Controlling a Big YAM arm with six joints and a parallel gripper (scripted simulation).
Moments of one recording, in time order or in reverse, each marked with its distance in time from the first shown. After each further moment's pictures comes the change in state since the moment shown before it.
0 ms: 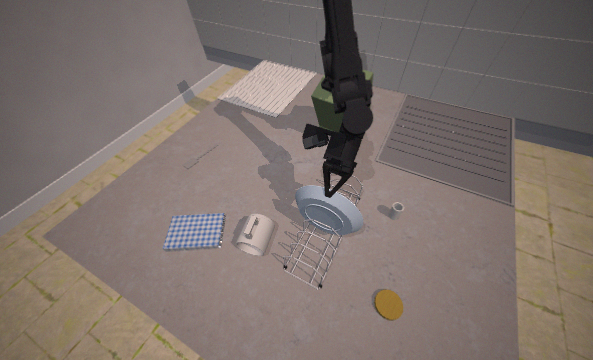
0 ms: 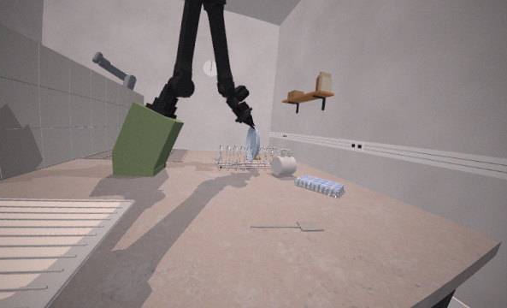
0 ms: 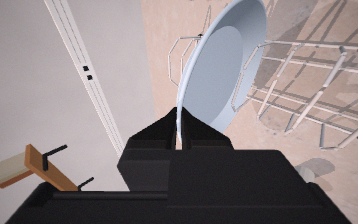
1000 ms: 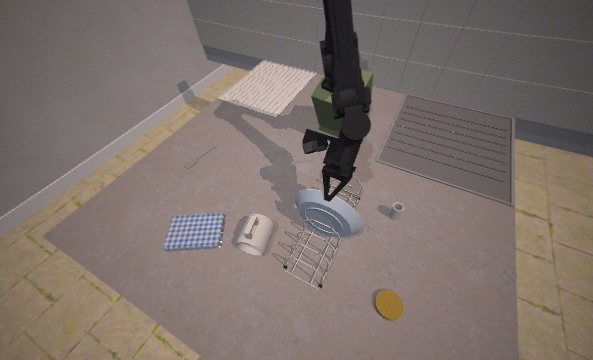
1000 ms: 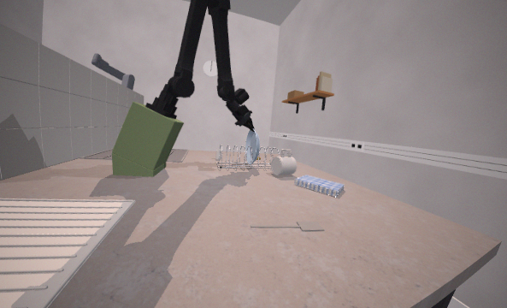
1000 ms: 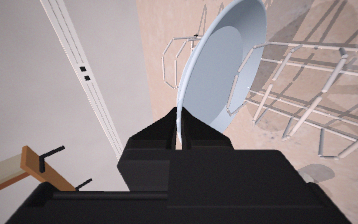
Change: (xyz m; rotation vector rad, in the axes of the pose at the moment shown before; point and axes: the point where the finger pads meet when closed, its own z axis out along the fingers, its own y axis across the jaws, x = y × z) arm 0.000 -0.012 0.012 0.001 -0.001 -0.001
